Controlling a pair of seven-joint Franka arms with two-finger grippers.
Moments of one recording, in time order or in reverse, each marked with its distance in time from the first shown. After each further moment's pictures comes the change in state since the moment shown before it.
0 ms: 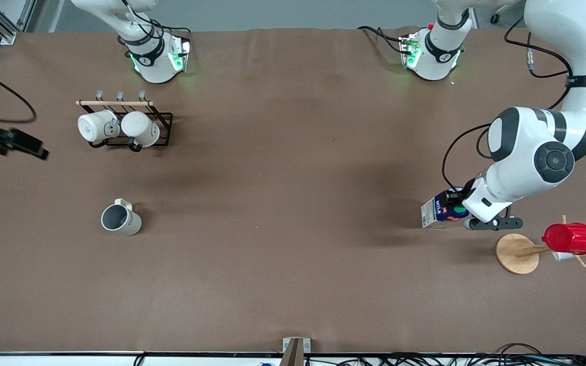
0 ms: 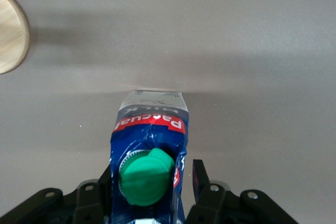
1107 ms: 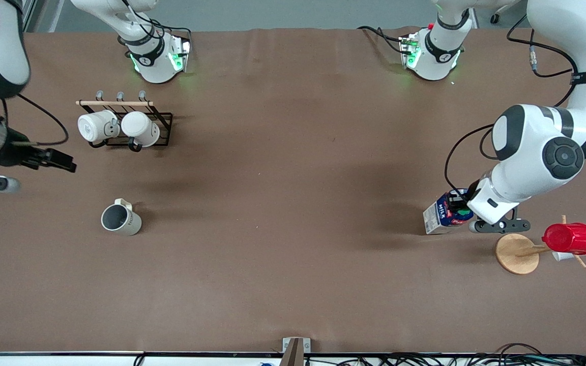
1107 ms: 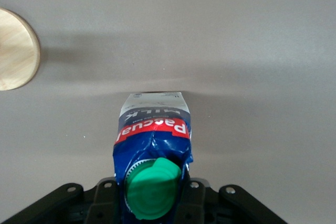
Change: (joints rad) left arm -0.002 -0.022 -0.001 0.039 0.000 -0.005 0.000; right arm 0.013 -0.014 -0.004 -0.023 -0.015 -0.025 -0.021
